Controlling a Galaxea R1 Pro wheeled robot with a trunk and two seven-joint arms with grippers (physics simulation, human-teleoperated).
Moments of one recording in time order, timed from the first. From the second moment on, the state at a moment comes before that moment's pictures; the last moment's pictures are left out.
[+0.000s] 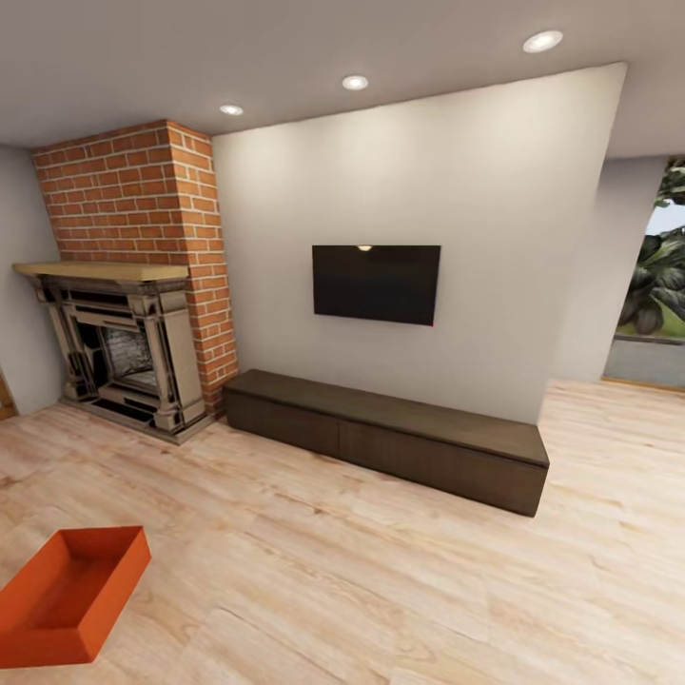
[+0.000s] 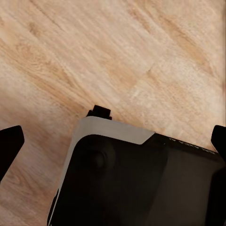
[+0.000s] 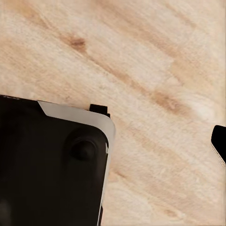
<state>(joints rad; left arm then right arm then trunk) -0.23 0.00 -0.10 0.00 0.42 0.00 0.08 -0.13 -0.05 0.35 0.03 -0.18 -0.18 0.01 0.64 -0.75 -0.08</state>
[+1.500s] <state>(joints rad) -0.23 0.00 -0.10 0.00 0.42 0.00 0.08 -0.13 -0.05 0.34 0.03 -0.19 -0.18 0.02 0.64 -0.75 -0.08</state>
